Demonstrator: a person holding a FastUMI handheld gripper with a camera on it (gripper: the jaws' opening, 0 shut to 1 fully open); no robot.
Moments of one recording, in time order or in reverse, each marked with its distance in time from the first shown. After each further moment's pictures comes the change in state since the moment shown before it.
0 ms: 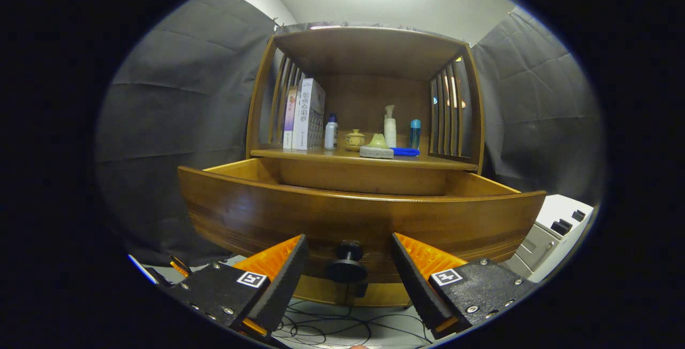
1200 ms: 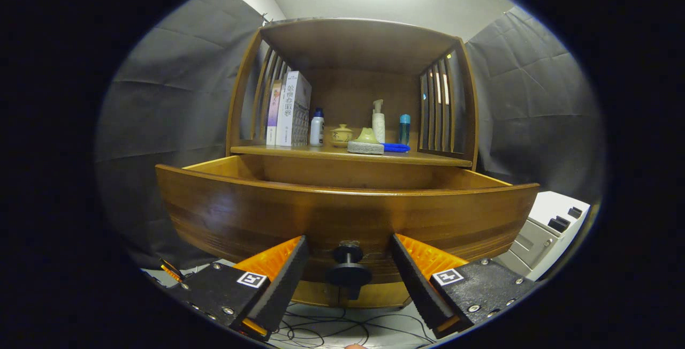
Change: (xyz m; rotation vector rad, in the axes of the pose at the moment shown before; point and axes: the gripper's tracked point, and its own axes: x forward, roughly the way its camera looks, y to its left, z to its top) arm 0.026 -0.007 0.000 0.018 0.021 -0.078
